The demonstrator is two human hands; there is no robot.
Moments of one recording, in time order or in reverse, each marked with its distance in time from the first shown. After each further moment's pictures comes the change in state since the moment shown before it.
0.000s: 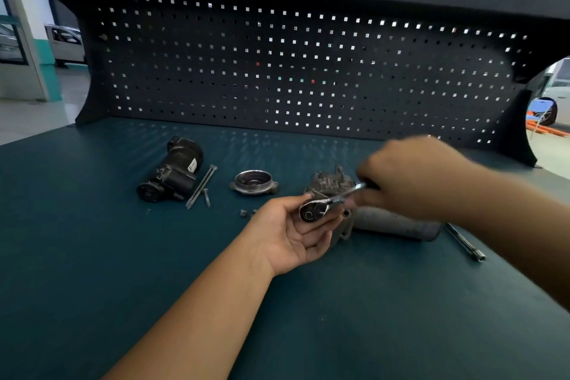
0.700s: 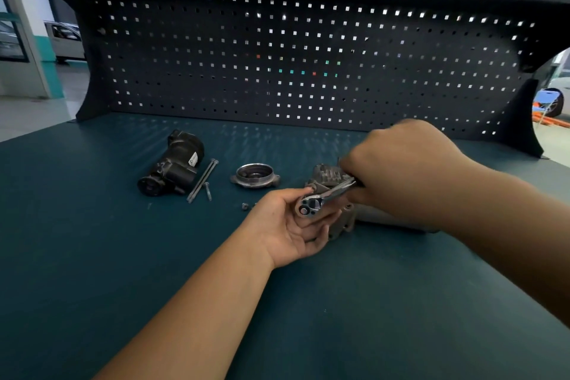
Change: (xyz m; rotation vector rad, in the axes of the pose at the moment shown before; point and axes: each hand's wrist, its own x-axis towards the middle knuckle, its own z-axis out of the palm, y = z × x) left_hand -0.003 0.001 0.000 0.036 0.027 -0.013; right_hand 0.000 -0.022 -0.015 -0.076 0.098 -0.007
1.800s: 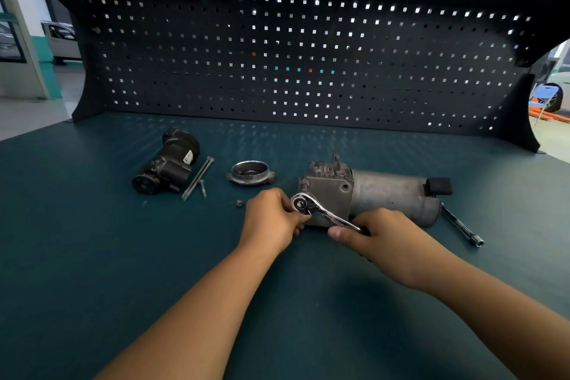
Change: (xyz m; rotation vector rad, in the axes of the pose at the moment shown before) left_hand 0.022 -0.014 -0.014 1.134 0.533 0.595; right_hand -0.043 -0.036 0.080 1.038 -0.266 0.458
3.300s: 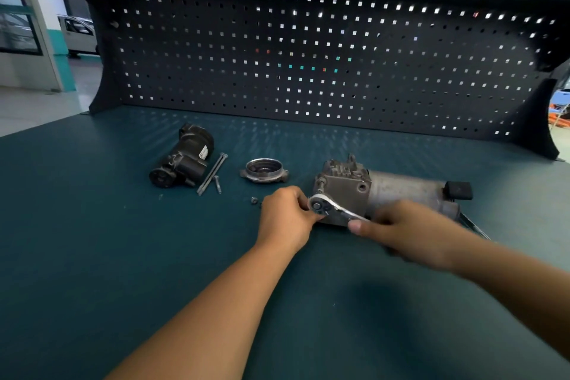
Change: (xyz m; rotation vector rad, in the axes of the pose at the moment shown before) left_hand -0.002 -0.001 0.000 0.036 0.053 0.036; right_hand 0.010 -0.002 -0.017 0.086 -0.128 0.039
